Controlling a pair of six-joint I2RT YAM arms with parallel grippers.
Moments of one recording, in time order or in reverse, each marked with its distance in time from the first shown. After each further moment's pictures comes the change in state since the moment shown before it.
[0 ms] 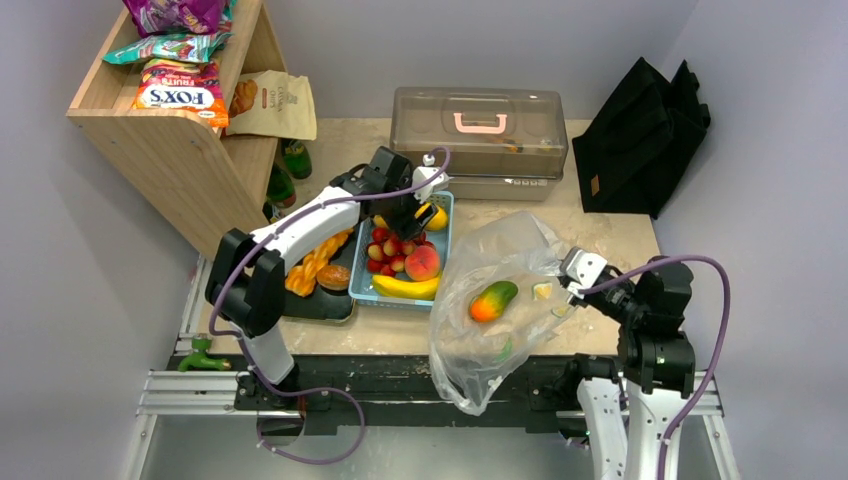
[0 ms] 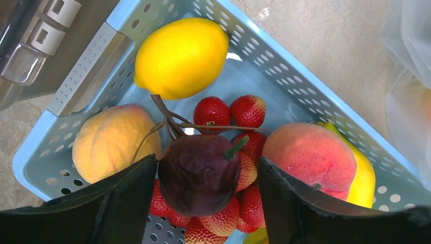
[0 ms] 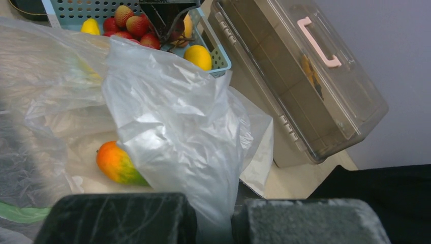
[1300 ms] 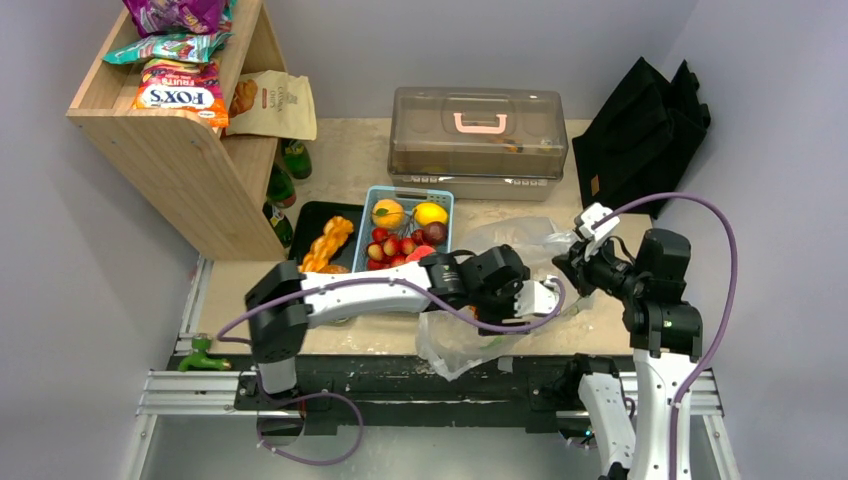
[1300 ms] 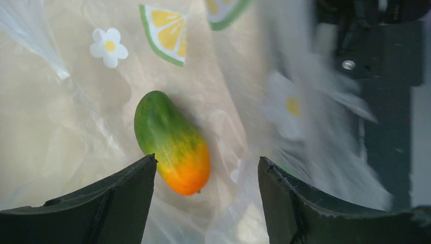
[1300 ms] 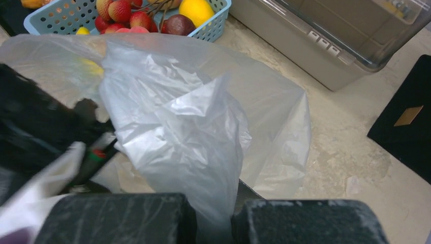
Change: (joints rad) left arm -0.678 -0.013 0.046 0.080 -0.037 0.081; right arm 0.001 0.186 0.108 -0.121 0.186 0.313
